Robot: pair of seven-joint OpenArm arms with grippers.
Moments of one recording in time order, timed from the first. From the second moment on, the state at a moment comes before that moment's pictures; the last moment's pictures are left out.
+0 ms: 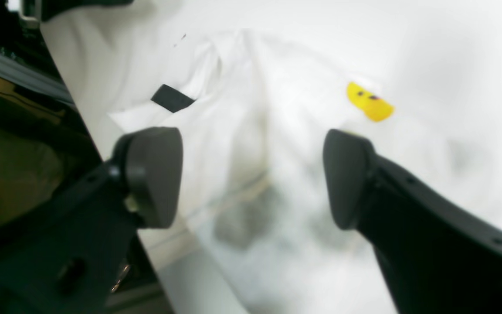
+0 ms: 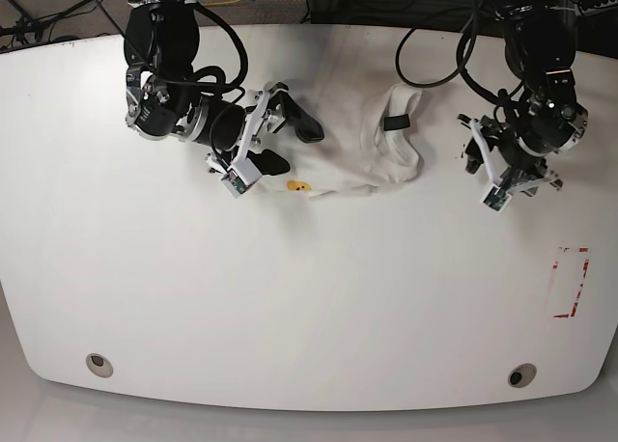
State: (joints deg) left arm 5.4 -11.6 -17.2 110.7 -10.3 -42.8 64.7; right arm -7.6 6.3 2.6 105.6 45.8 40.7 -64.9
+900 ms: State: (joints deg) left arm 13.2 0.9 2.9 110.0 -10.5 -42.8 63.6; right arm 5.9 11.9 1.9 85.0 33.9 40.6 -56.4
